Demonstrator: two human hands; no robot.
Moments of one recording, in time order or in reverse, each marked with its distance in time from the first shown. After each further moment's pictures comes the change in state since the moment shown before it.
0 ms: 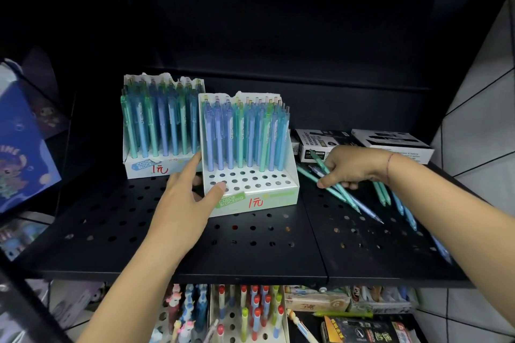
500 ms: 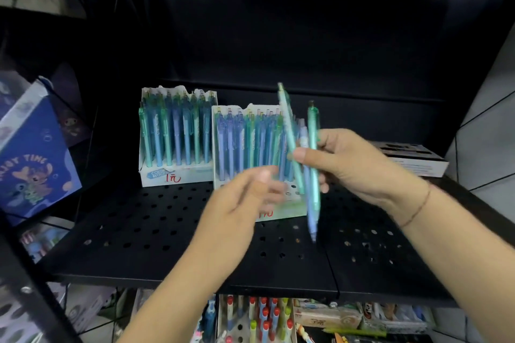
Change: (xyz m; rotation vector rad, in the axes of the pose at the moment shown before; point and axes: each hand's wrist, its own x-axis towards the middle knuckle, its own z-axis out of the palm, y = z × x) left_hand -0.034 0.051 0.011 -0.400 -0.218 0.239; right_hand -0.072 -0.075 0.005 0.873 0.107 -0.595
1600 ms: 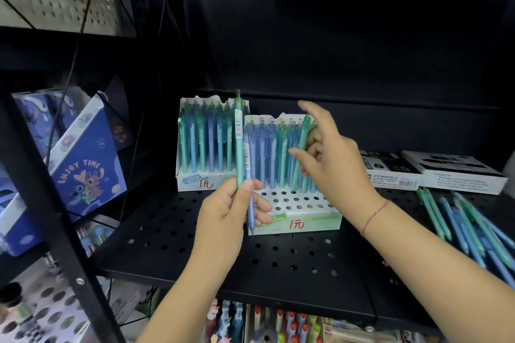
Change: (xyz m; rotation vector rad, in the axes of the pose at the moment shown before) left_hand 0.010 -0.028 -0.030 -0.126 0.303 -0.032; right_hand 0.051 0.031 0.038 -0.636 0.440 -0.416
